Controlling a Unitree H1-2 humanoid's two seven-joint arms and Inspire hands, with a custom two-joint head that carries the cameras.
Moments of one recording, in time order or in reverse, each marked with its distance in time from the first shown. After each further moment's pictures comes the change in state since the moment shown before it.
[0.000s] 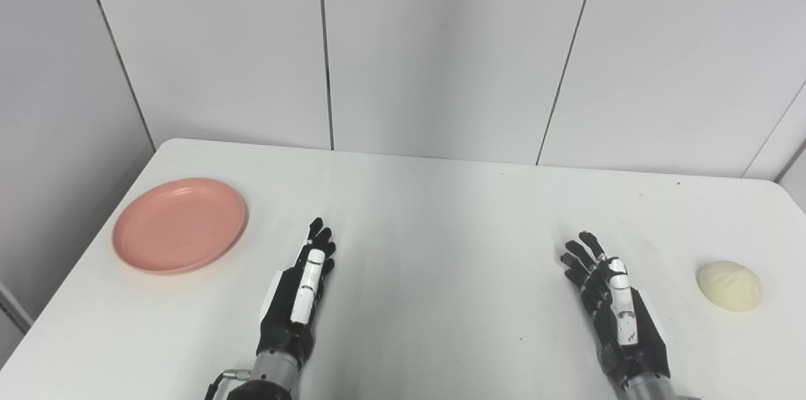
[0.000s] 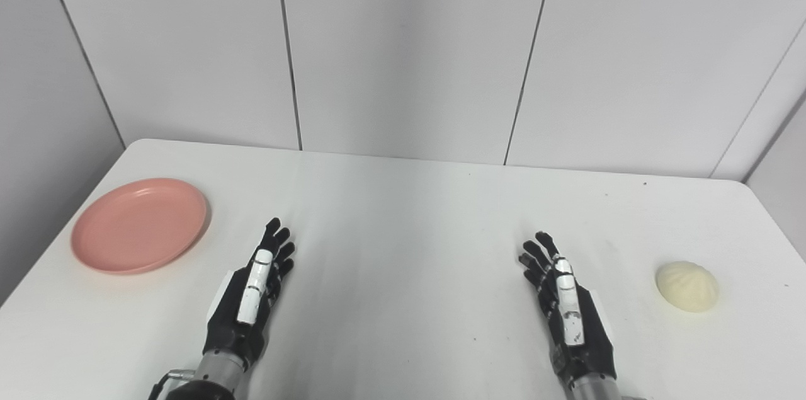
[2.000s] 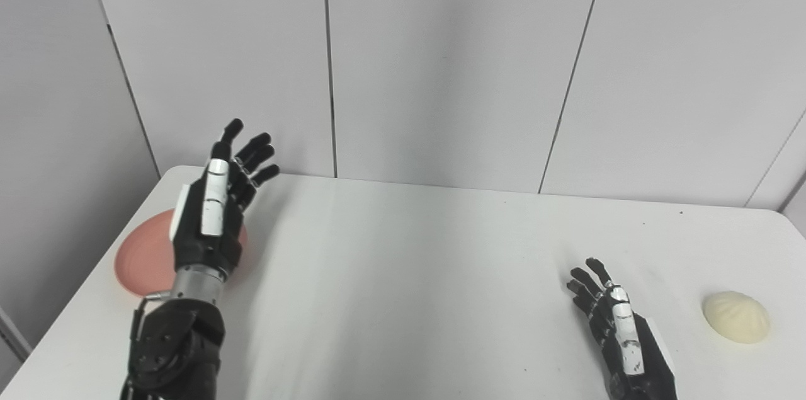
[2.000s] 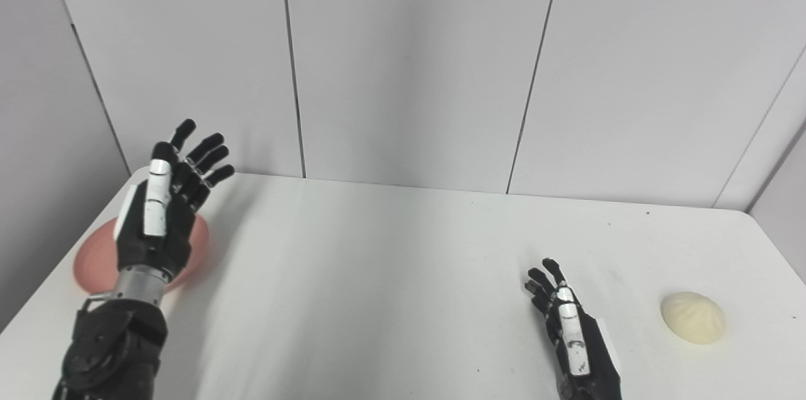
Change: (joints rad) left arm -0.294 0.167 0.292 -0.057 -0.223 0.029 0.010; right arm -0.010 0.003 0.003 0.018 -0.028 -0.023 -0.014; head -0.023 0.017
